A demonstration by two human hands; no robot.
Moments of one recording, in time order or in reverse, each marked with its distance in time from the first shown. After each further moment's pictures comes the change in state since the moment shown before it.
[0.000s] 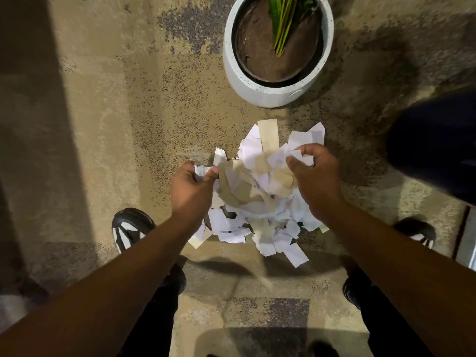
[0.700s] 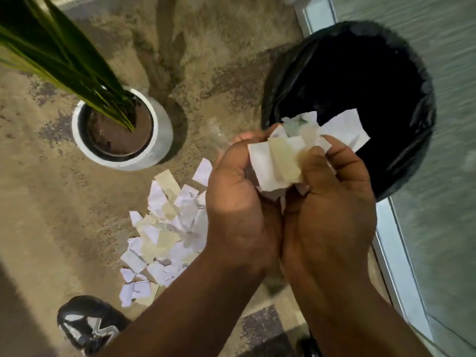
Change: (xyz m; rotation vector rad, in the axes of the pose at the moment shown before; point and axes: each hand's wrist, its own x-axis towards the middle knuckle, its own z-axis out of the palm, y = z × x) left_hand -0.255 0.235 0.179 -0.939 -0.776 -0.272; right_hand -0.129 -0.126 -0.214 1.137 0.508 0.065
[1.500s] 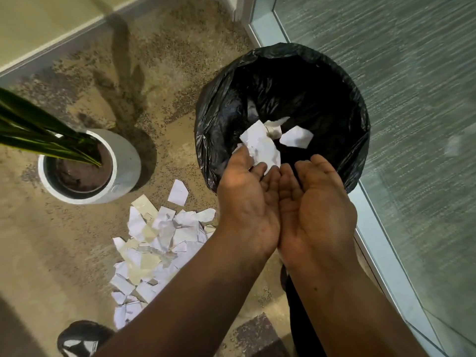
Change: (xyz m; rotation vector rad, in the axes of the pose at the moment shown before) left_hand 0.048 -0.076 0.080 0.200 0.356 -0.174; right_hand 0.073 -0.071 -0.043 0.304 0.196 0.252
